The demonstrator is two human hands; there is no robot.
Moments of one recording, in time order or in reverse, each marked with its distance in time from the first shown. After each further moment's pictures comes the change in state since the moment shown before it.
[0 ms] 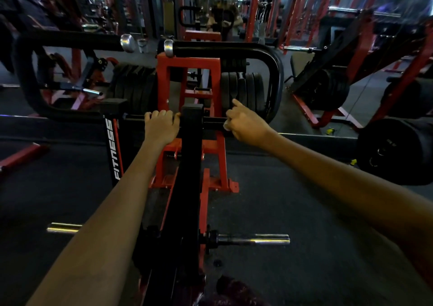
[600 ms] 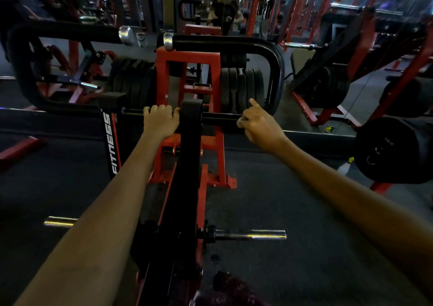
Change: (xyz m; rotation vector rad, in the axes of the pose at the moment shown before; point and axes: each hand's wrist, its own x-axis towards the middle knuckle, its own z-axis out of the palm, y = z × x) left_hand 0.004 0.001 -0.005 0.016 -0.087 -0.030; right_hand -0.036 0.004 0.026 0.025 0.293 0.126
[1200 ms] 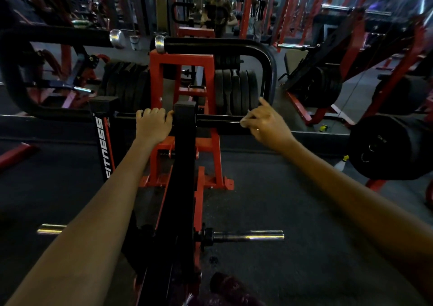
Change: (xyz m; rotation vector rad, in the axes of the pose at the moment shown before) left_hand -0.001 -0.004 0.007 -0.001 0.115 0.047; right_hand -0.021 0.026 0.010 0.123 0.119 0.070
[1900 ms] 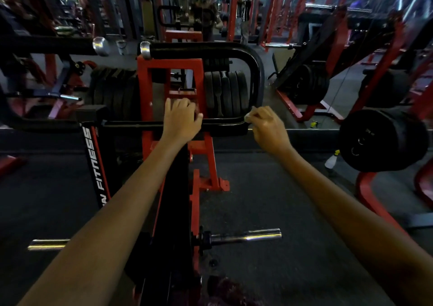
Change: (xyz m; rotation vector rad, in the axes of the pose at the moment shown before) left_hand 0.005 0.082 -0.009 -0.116 0.094 0.248; right_hand -0.018 -0.002 0.005 0.094 0.349 0.260
